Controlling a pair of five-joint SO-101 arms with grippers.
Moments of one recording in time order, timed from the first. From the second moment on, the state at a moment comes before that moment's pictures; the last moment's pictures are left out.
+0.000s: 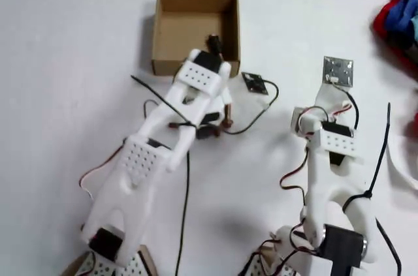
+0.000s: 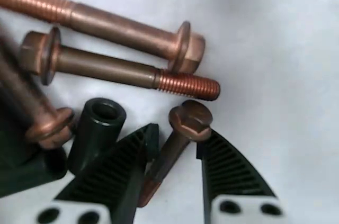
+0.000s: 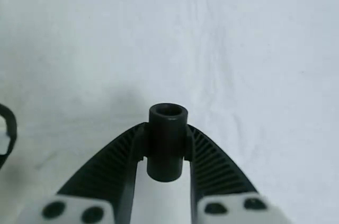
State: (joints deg) left arm 21.2 59.4 -51.6 100.5 -45.1; right arm 10.7 -15.8 49.2 32.0 5.6
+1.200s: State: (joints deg) left arm 6.7 23.7 -49.8 101.5 -17.9; right arm 10.6 -15.8 49.2 32.0 5.6
